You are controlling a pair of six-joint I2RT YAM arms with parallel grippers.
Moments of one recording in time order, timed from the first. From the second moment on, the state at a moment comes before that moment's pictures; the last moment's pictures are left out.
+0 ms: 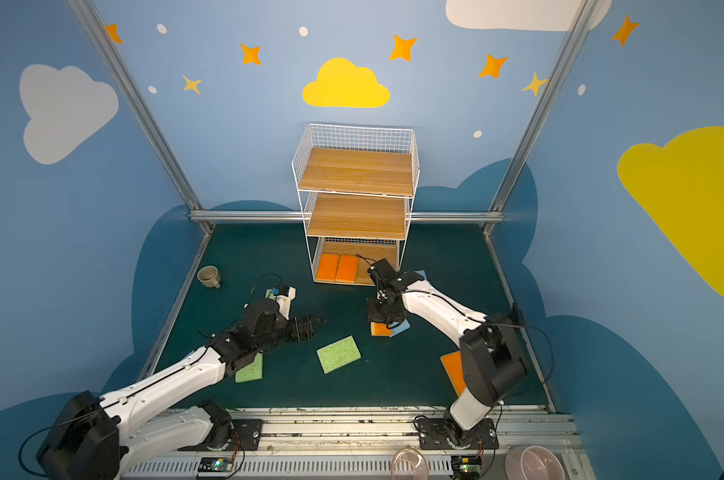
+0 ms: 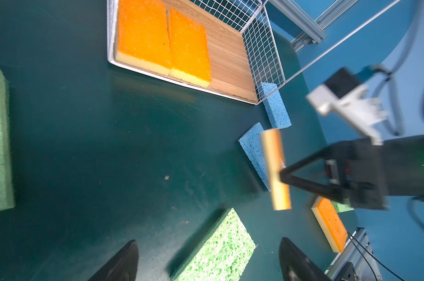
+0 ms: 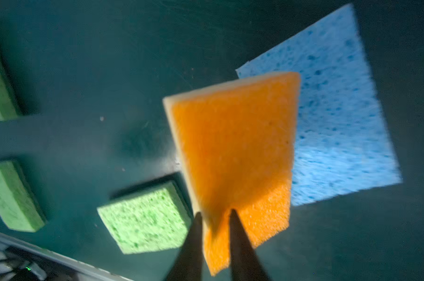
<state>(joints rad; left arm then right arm) -0.60 1.07 0.55 -0.09 0.13 -0.66 0.67 1.73 1.23 -0.80 -0.13 0.62</state>
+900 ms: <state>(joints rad) -0.50 1.00 0.49 -0.08 0.17 -0.66 0.90 1.90 1.39 -1.04 0.21 -0.15</state>
